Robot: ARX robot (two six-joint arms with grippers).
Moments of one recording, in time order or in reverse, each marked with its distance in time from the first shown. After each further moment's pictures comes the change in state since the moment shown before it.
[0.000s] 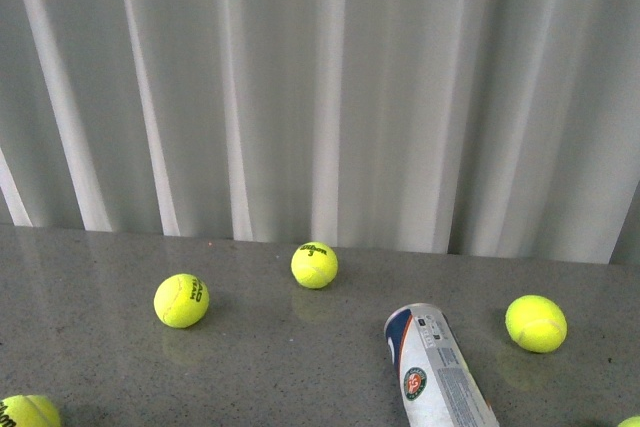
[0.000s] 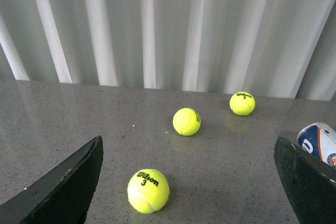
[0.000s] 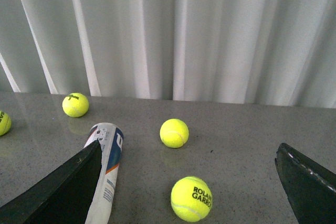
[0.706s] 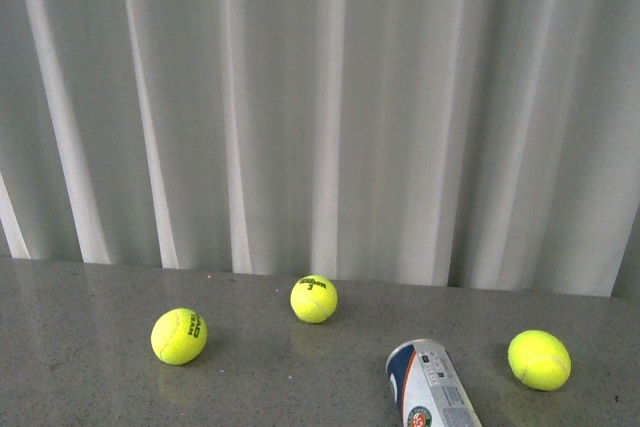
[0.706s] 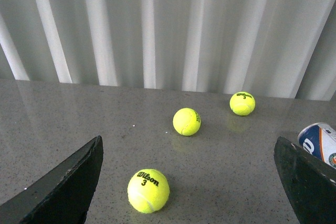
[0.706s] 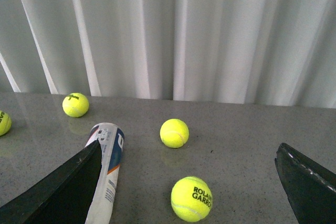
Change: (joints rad) left arm 0.000 0.000 0.000 0.000 0.000 0.000; right arm 0.000 0.000 0.000 0.000 0.000 0.000
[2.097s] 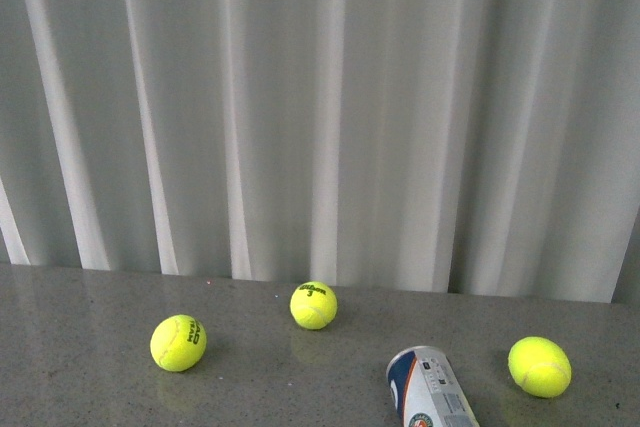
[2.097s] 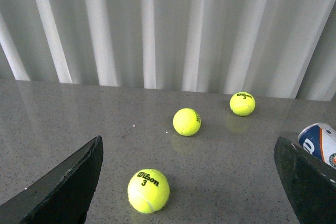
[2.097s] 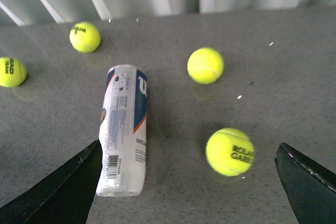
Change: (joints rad) left arm 0.000 -0.001 0.000 0.000 0.000 0.000; right arm 0.005 0.903 0.431 -0.010 -0.108 0.131
